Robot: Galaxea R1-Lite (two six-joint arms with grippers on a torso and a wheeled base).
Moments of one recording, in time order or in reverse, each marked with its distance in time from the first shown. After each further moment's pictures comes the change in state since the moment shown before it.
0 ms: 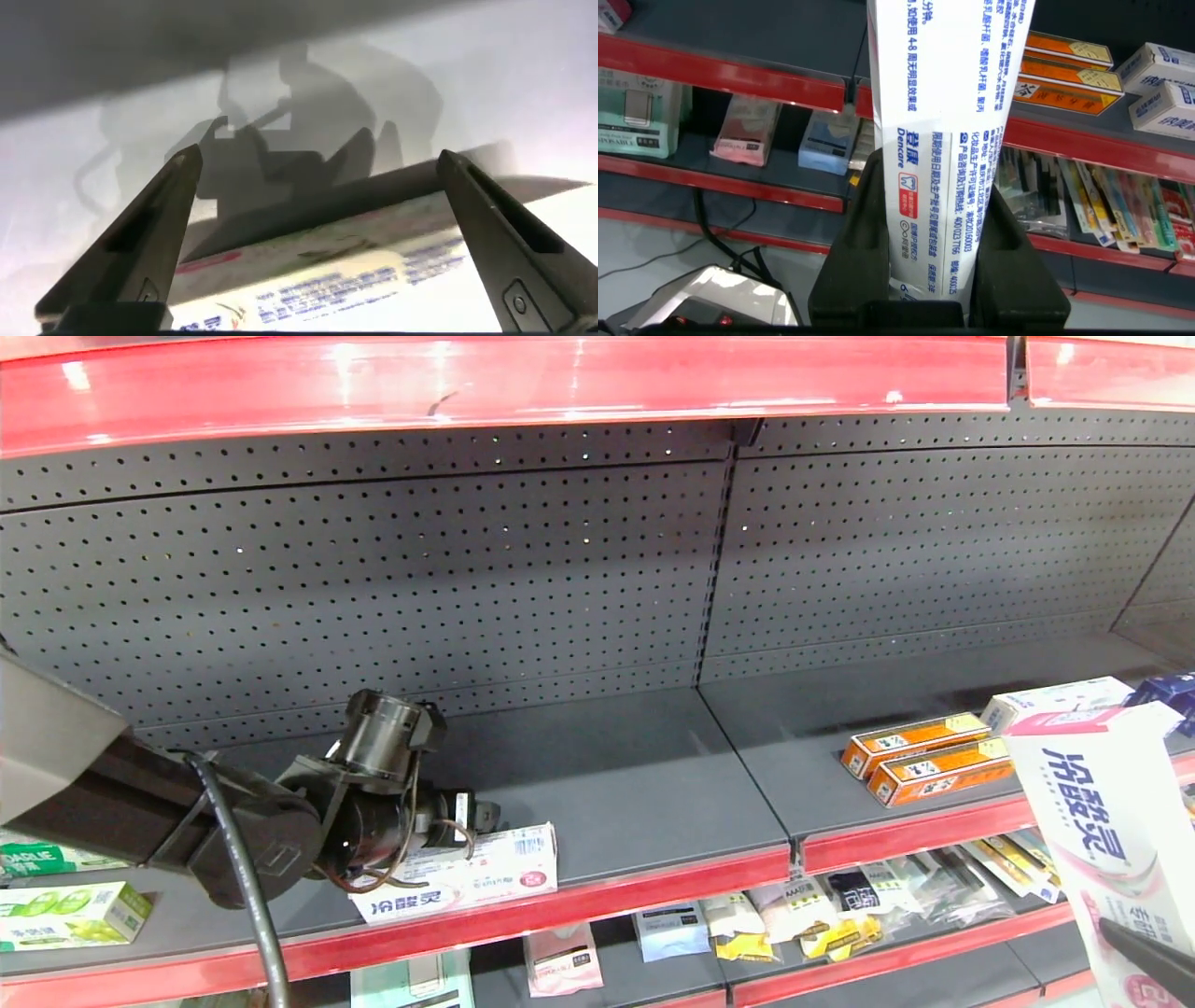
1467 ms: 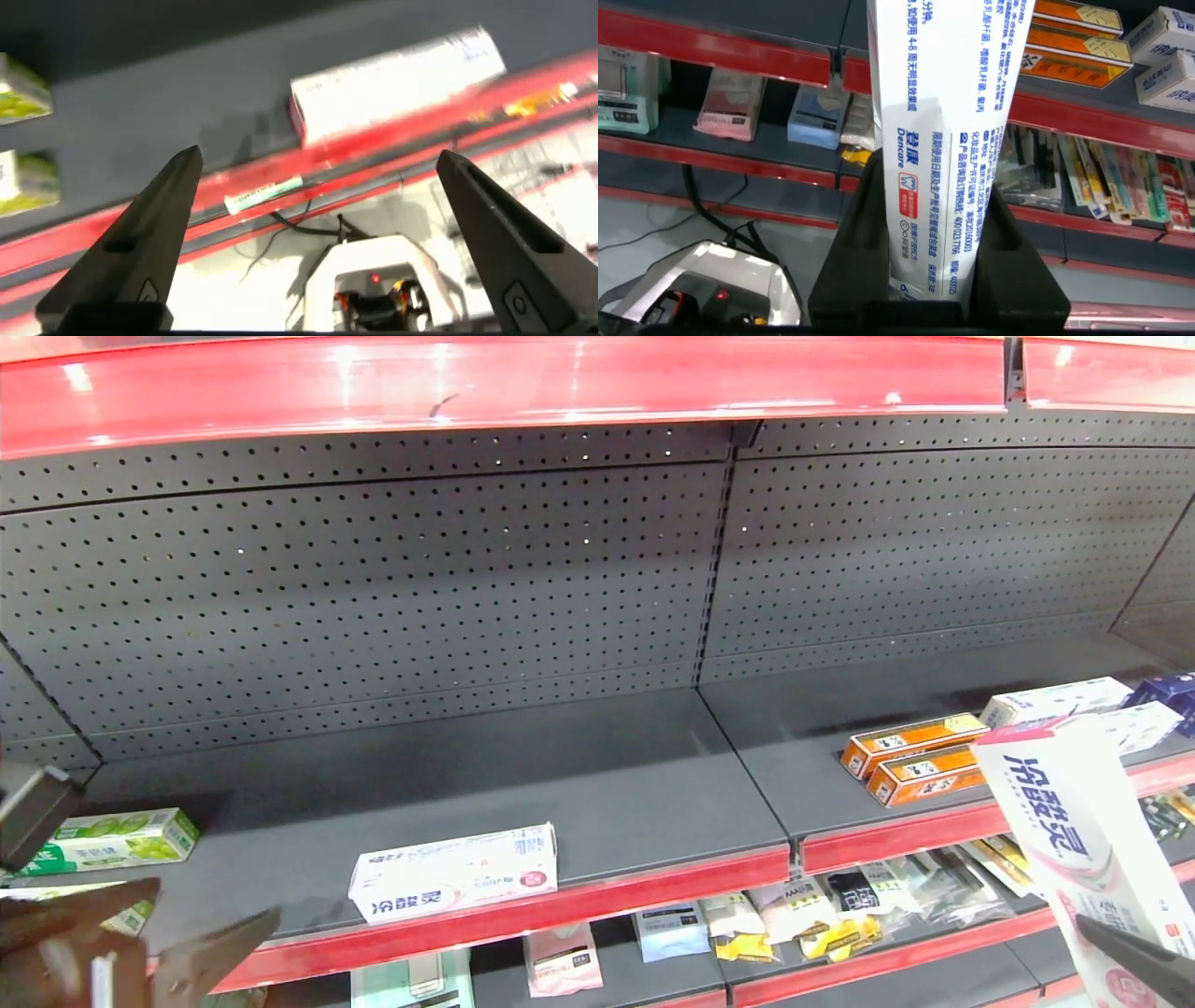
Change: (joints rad) left arm 0.101 -0.992 0.280 0.501 -0.098 0.192; right arm -0.023 0.106 -0.008 -0.003 -0.021 -0.022
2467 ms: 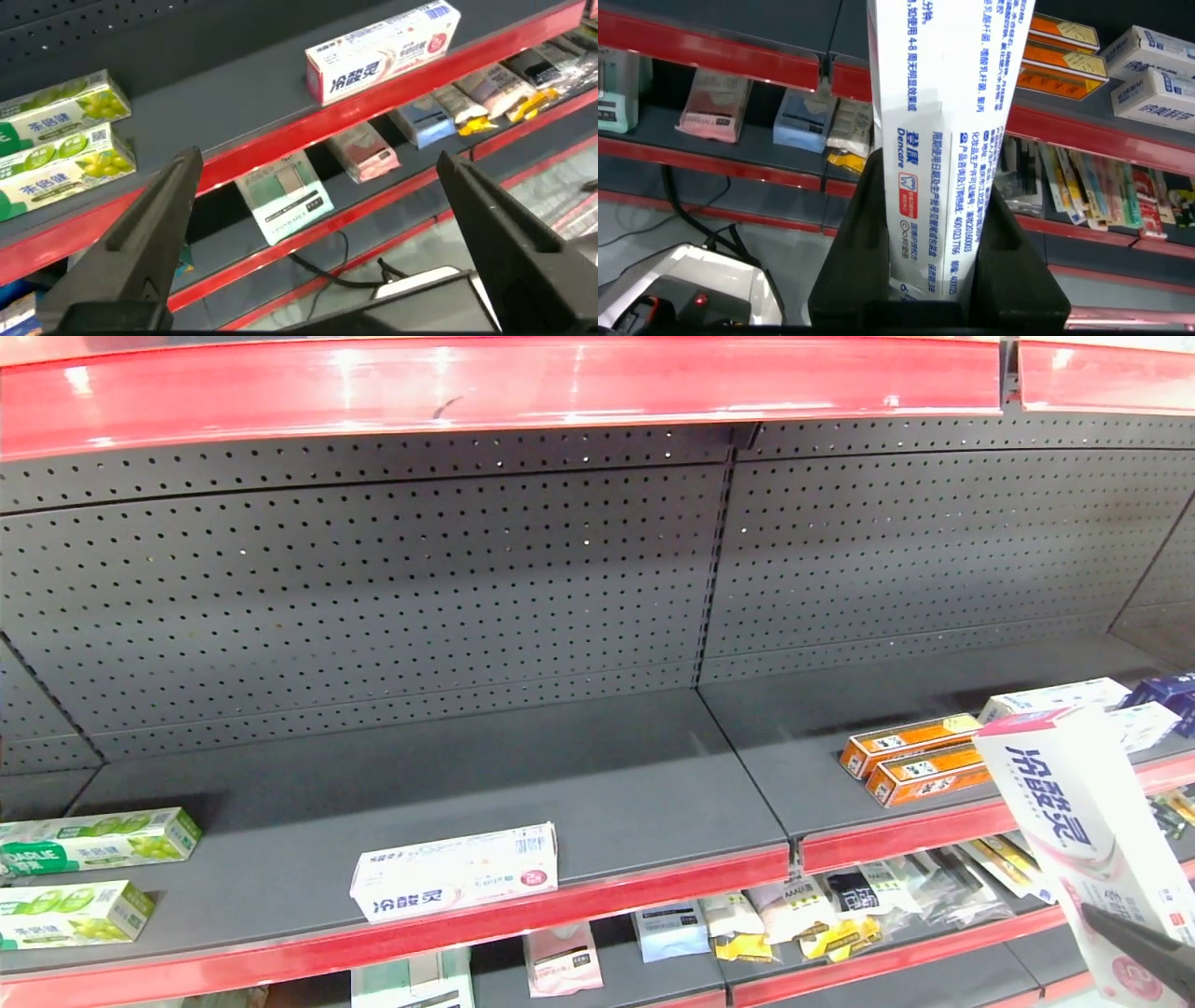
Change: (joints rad) left arm 0.000 -0.735 0.111 0.339 0.046 0.181; right arm 0.001 0.005 -0.019 -0.002 -0.023 -0.041
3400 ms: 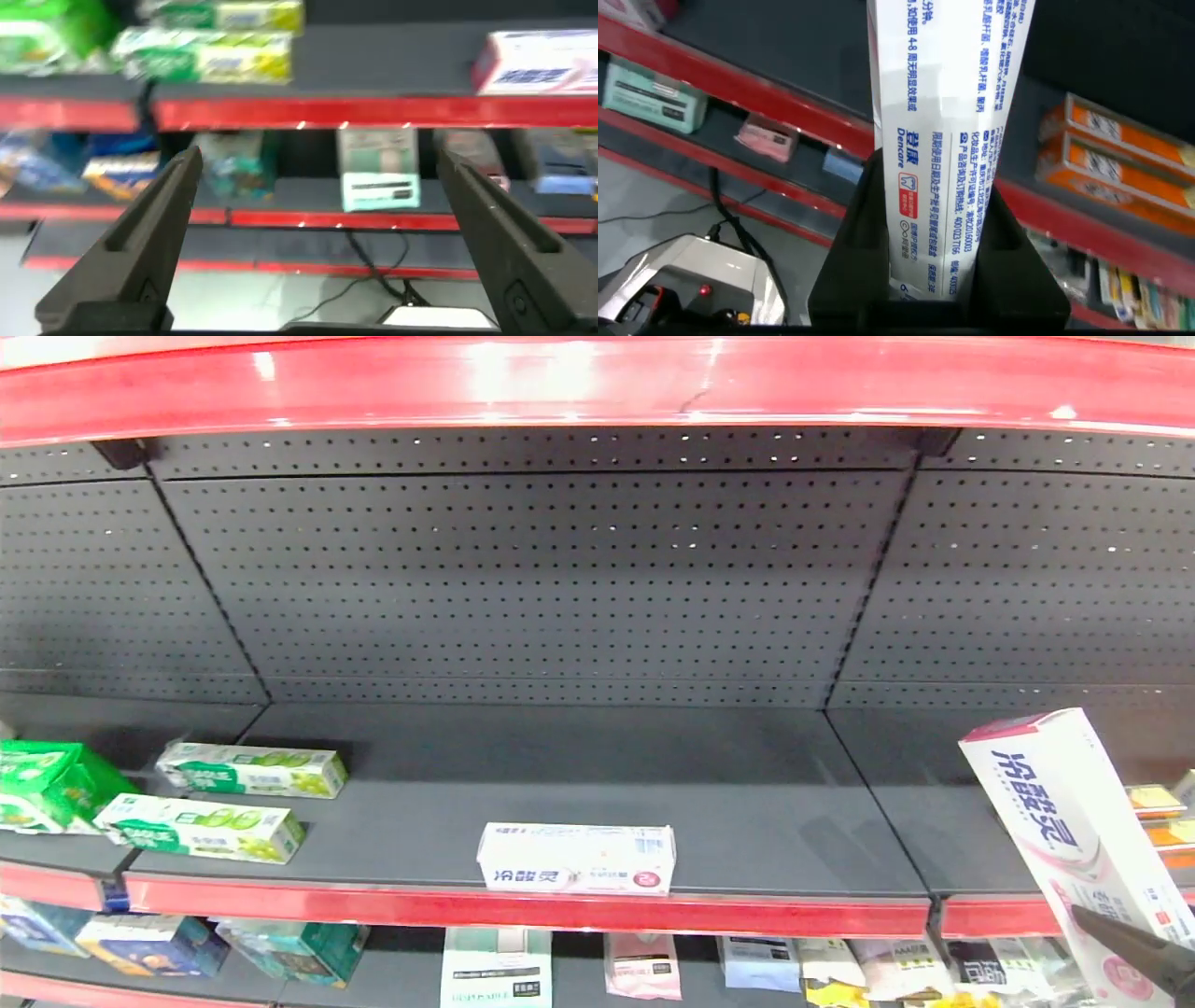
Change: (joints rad) left arm 0.214 0.055 0.029 -0.056 0.036 -0.051; right arm 0.002 0.037 0.000 -0.004 0.001 -0.001
